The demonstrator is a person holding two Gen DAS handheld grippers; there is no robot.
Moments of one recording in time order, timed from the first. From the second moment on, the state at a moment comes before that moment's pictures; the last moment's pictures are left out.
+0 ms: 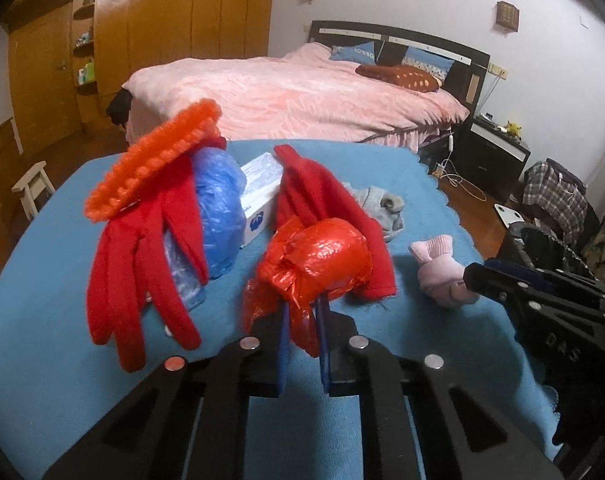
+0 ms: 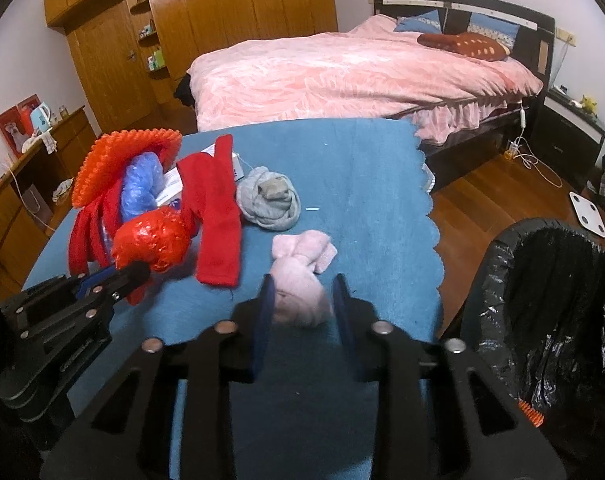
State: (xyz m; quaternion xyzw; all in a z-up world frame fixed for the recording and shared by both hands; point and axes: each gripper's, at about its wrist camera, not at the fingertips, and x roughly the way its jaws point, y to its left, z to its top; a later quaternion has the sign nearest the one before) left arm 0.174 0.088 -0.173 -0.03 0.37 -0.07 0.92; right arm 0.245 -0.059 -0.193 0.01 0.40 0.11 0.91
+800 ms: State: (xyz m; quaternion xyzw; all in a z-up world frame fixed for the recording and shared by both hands) left arm 0.173 0.092 -0.170 -0.03 0.37 -0.05 0.93; right arm 0.258 -0.051 -0.208 0.01 0.43 0.13 0.90
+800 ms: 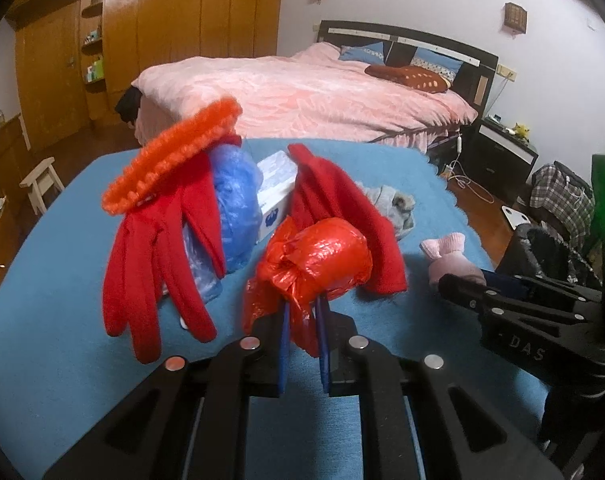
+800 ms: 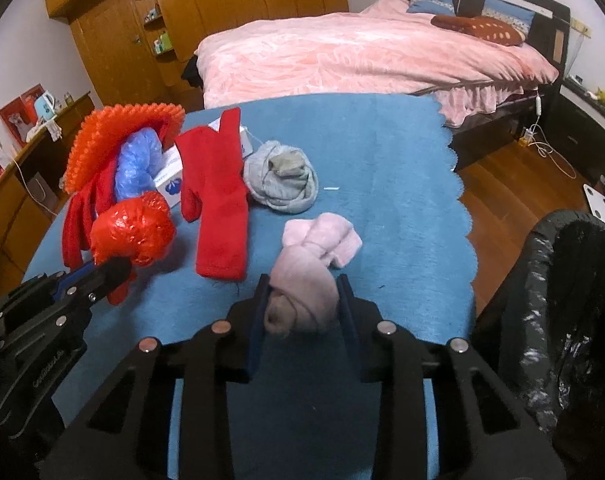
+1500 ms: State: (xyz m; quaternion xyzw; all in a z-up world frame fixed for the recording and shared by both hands) left arm 0.151 0.002 -0.092 0.00 0.31 -0.15 0.94; right arm 0.186 -0.152 -0.109 0.02 0.33 0.05 0.94
